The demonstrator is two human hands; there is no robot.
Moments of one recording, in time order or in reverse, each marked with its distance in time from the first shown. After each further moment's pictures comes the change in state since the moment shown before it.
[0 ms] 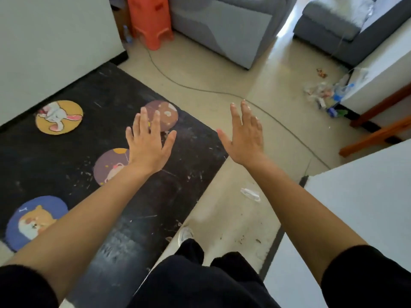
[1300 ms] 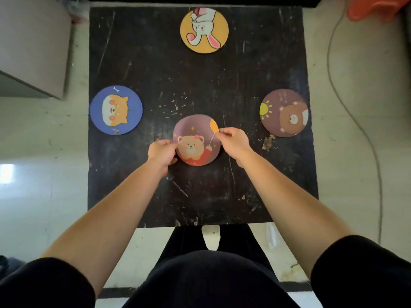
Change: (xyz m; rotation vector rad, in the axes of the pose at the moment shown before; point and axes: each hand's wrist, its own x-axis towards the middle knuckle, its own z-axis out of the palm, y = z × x) left_hand -0.069 -0.143 0.096 -1.221 0.366 -1.623; right_hand 0.087 -0.223 0.205 0.568 -1.049 -0.128
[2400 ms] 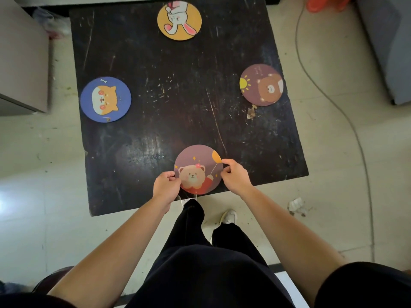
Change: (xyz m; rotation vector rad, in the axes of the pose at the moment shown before) left_hand -0.089 -0.137 -0.029 0.344 -0.106 0.116; right_hand -0.136 0.135 0.029 -0.163 -0.010 0.048
